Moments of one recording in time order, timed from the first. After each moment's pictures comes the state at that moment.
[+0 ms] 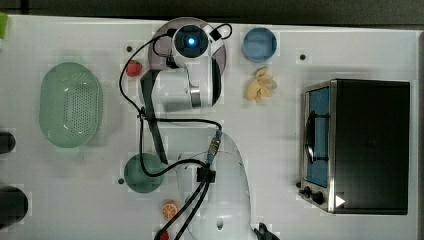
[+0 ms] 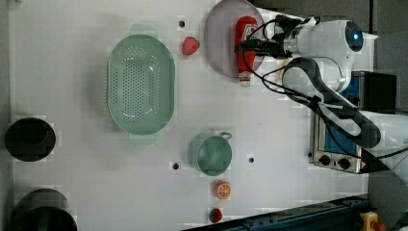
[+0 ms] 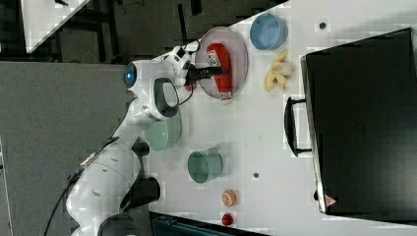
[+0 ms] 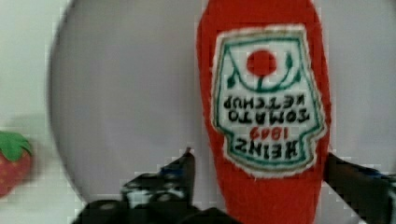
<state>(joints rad) -0.04 0.79 0.16 -1.63 -0.11 0.91 -0.58</state>
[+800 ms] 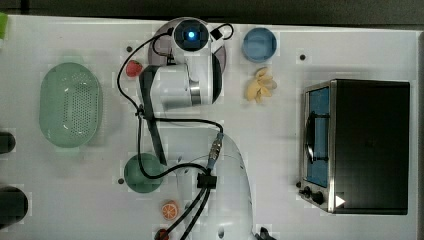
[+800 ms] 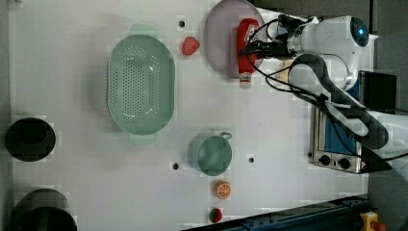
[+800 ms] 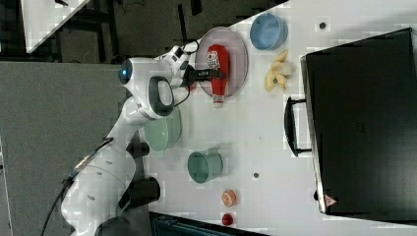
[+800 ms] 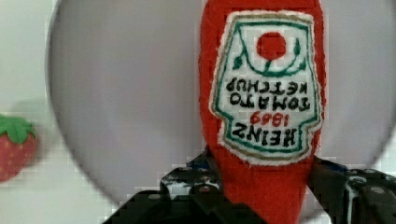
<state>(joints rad) -0.04 0.75 0.16 -1.62 -0.10 0.80 -0.57</state>
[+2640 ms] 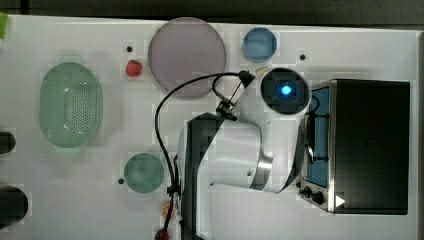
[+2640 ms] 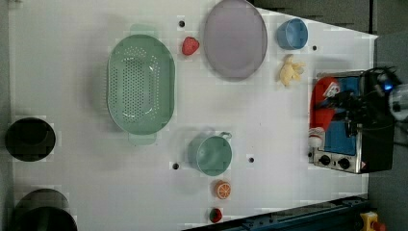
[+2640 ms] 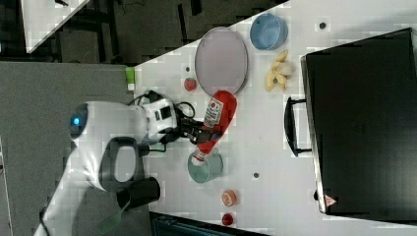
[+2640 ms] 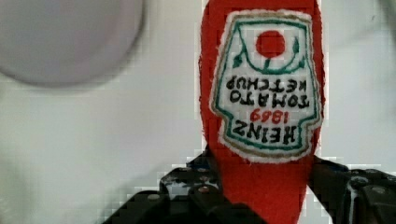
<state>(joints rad) -0.18 0.05 0.06 -2.15 0.06 0.51 -0.42</state>
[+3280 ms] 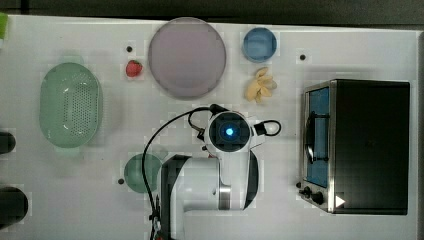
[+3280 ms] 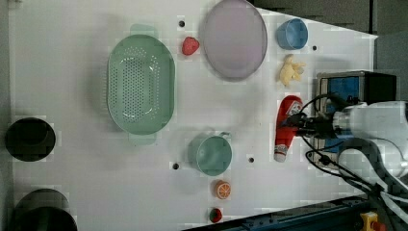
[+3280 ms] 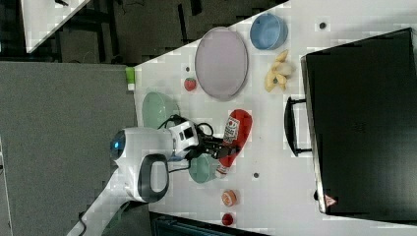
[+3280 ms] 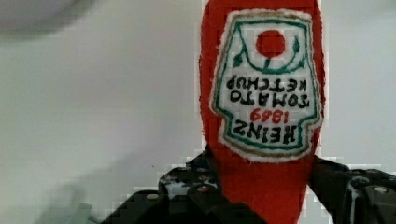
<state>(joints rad) -0.16 0.08 0.13 -2.43 -0.05 0.81 -0.34</state>
